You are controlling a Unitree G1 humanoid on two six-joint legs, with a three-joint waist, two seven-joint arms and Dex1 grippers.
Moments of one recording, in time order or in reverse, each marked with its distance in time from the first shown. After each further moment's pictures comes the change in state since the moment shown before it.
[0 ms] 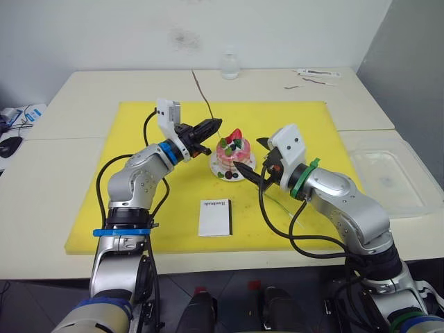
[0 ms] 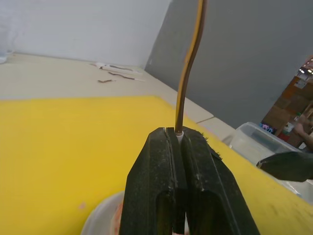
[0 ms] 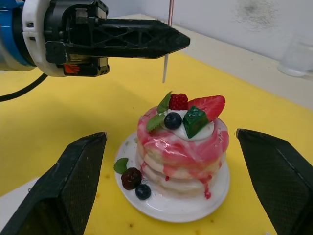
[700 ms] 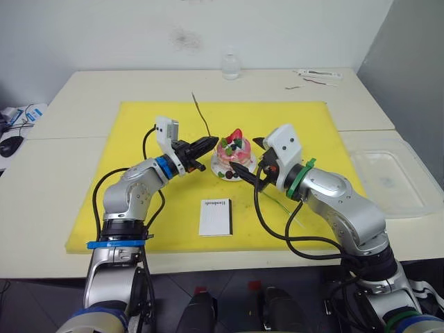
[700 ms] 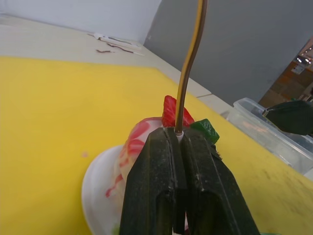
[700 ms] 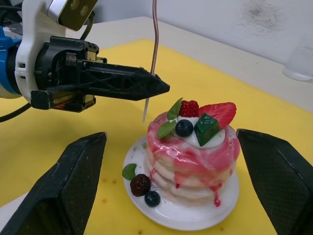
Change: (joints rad) left arm 0.109 0.012 0.011 -0.083 -0.001 0.065 -0.046; right arm -0.003 0.036 0.008 -0.016 -0.016 0.023 0.004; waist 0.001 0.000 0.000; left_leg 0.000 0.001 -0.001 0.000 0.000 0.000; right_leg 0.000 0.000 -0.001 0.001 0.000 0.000
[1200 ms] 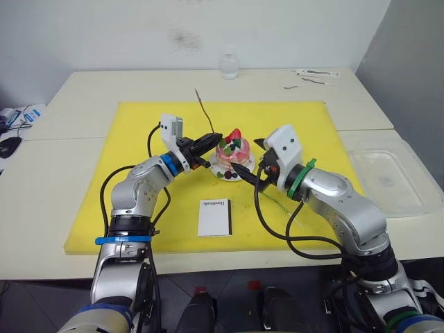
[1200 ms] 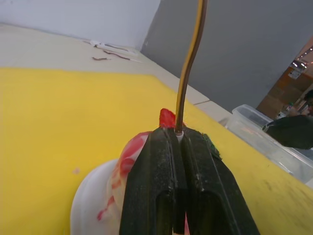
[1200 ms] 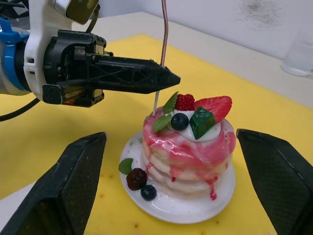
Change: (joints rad) left arm -0.033 -0.015 -0.002 0.053 0.033 -0.056 -0.005; right arm 0.000 -0.004 -0.003 0.000 0.001 0.018 0.001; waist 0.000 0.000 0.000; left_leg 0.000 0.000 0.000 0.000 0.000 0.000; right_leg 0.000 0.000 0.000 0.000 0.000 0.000
